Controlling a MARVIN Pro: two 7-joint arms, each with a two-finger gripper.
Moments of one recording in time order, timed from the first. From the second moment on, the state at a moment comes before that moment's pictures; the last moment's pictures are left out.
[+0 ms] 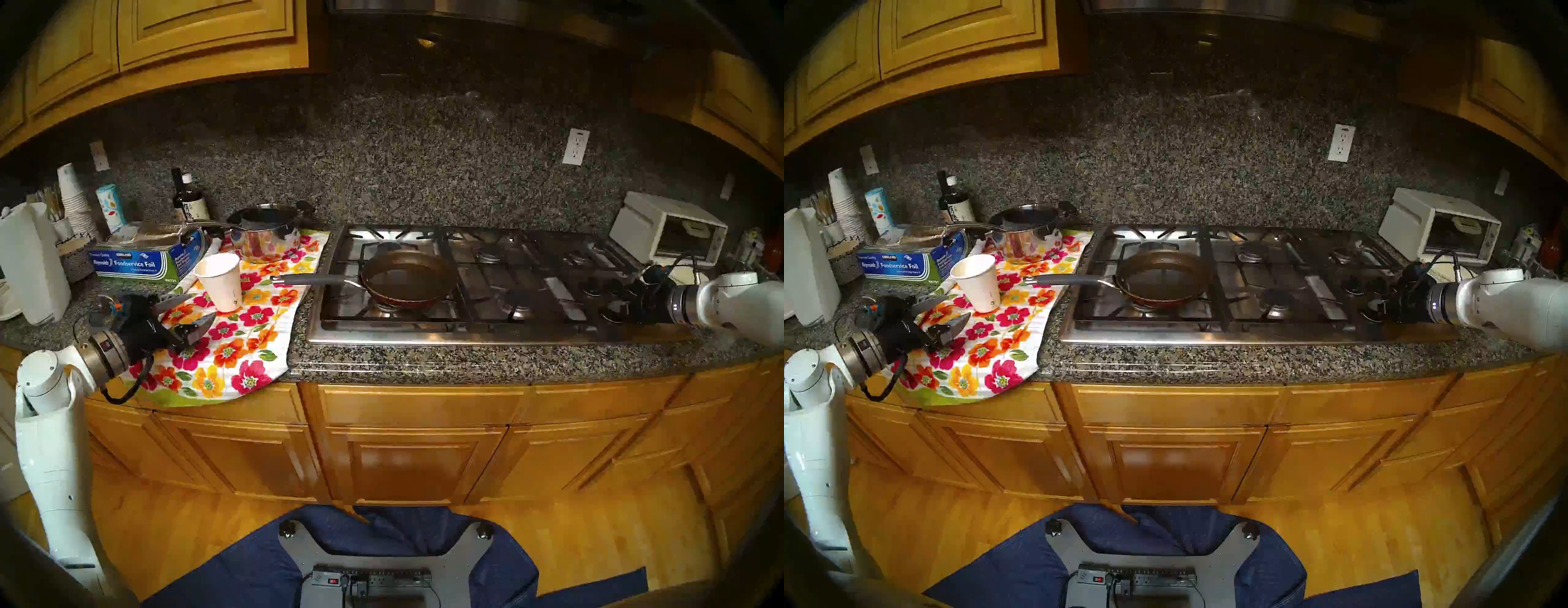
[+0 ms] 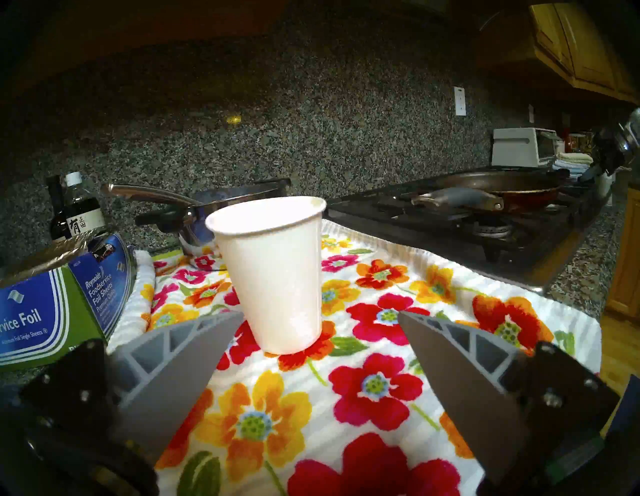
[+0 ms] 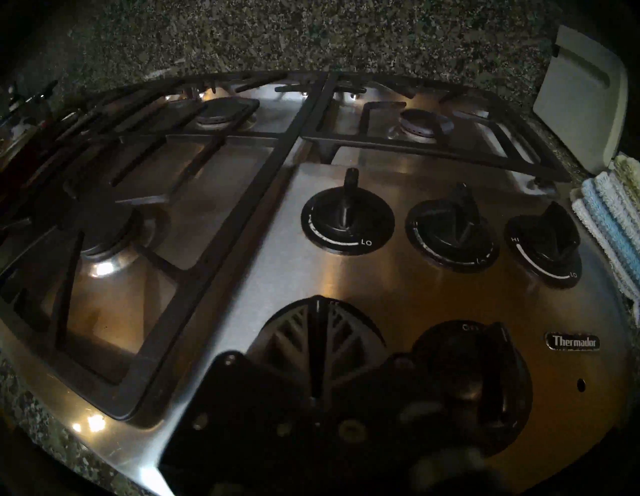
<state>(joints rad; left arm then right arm) 1.62 -1.12 -2.23 -1.58 -0.19 0.17 -1.12 0.62 -0.36 -1.25 -1.20 1.77 0.10 0.44</state>
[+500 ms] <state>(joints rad) 1.62 -1.12 -2.23 -1.58 -0.19 0.17 -1.12 0.61 -0.38 -1.28 -1.16 1.70 0.04 0.53</state>
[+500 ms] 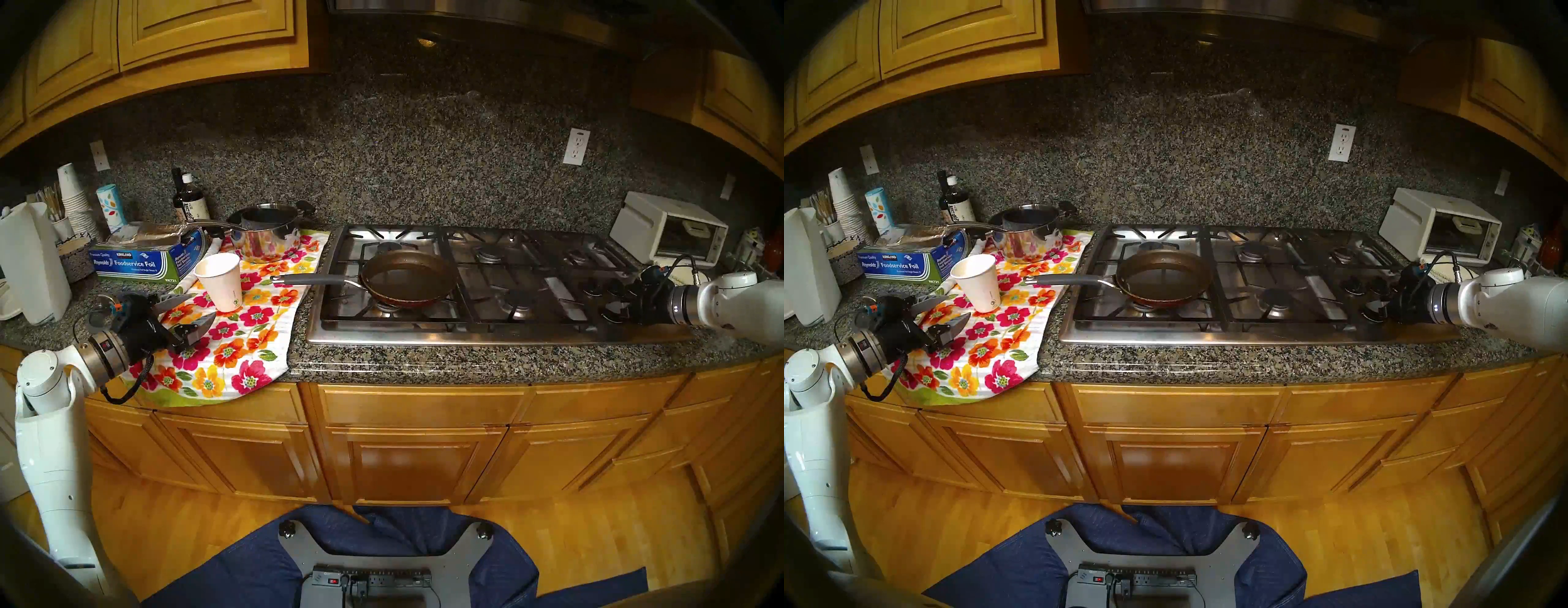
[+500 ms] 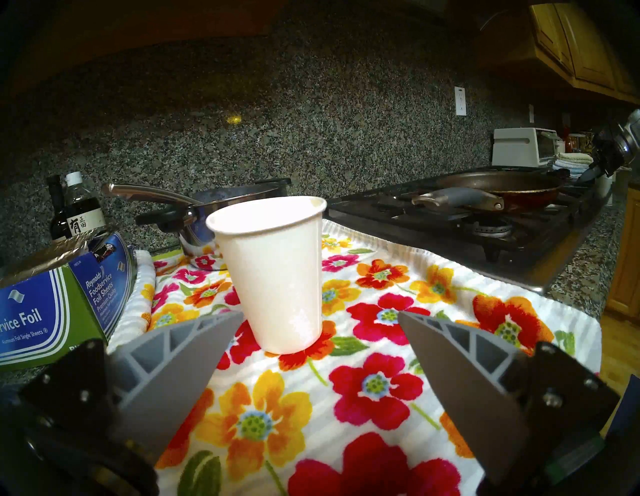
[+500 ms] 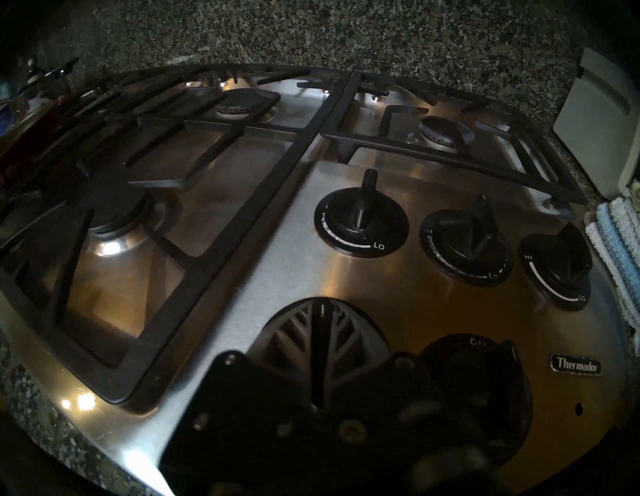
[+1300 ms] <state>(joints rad) 1.62 -1.12 -2.23 -1.58 -0.19 0.17 -1.12 0.57 -0.41 -1.32 -1.06 1.56 -0.19 0.68</state>
